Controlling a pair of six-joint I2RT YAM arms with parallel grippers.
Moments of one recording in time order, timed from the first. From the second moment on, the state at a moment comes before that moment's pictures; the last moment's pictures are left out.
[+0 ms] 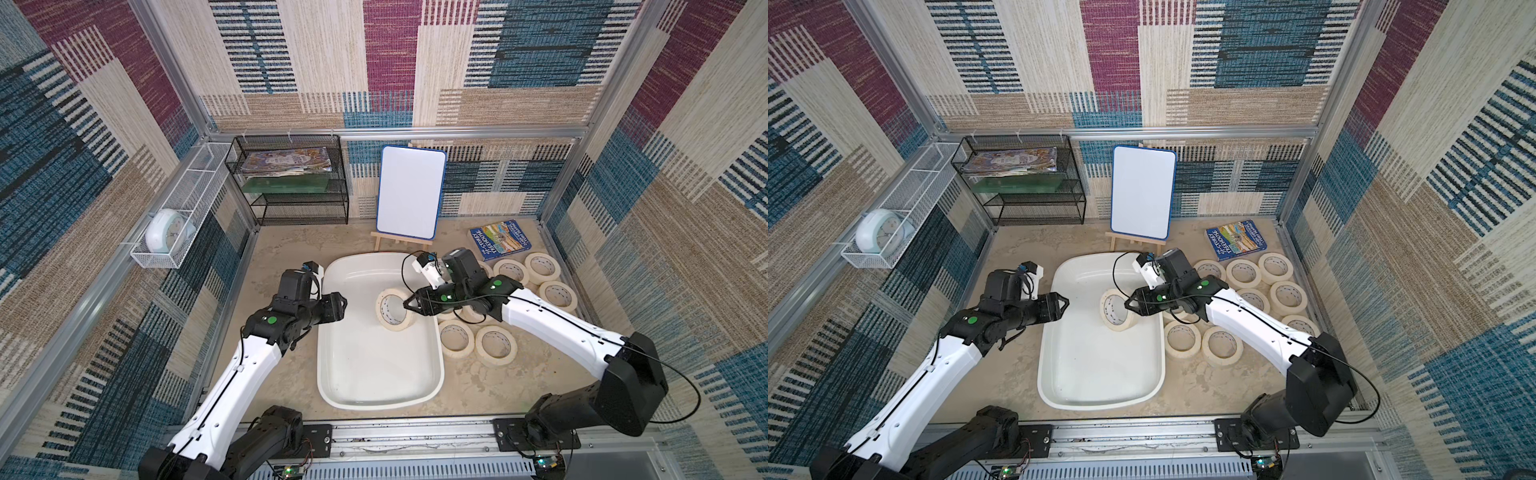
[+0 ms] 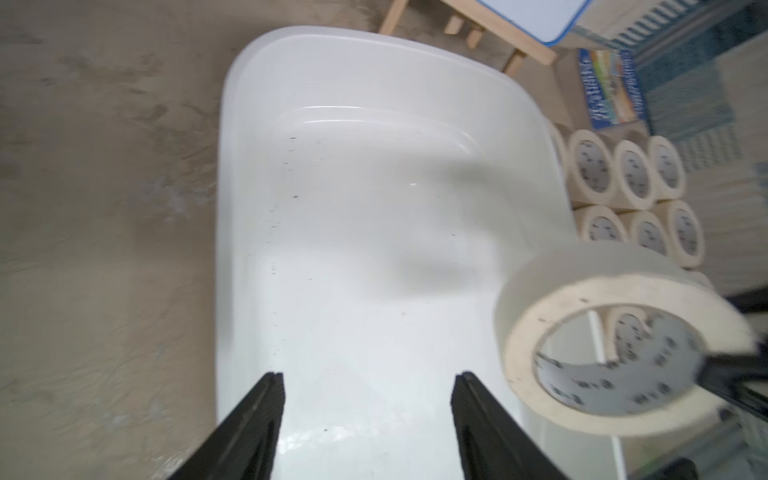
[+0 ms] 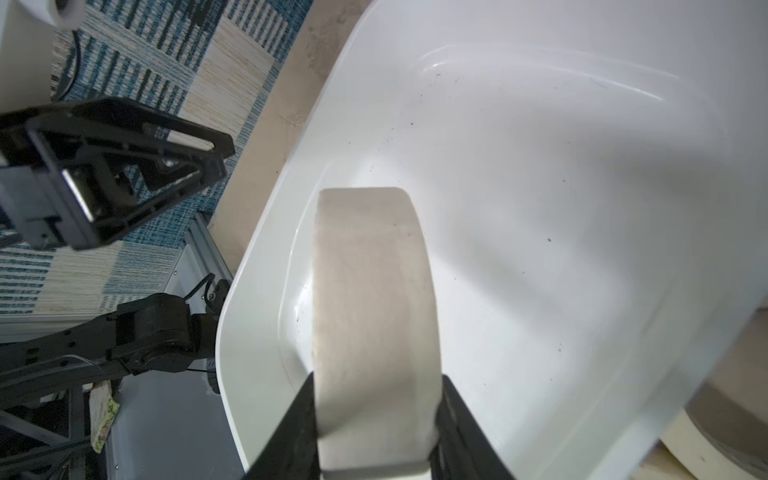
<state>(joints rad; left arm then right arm) -0.26 1.01 0.90 -0.67 0.26 -0.38 0.68 1.48 1.17 -0.45 -0.49 0.35</state>
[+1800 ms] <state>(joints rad) -0.46 1.40 1.19 -0.89 0.00 -0.26 0.89 1.75 1.52 -0.65 -0.08 0.25</state>
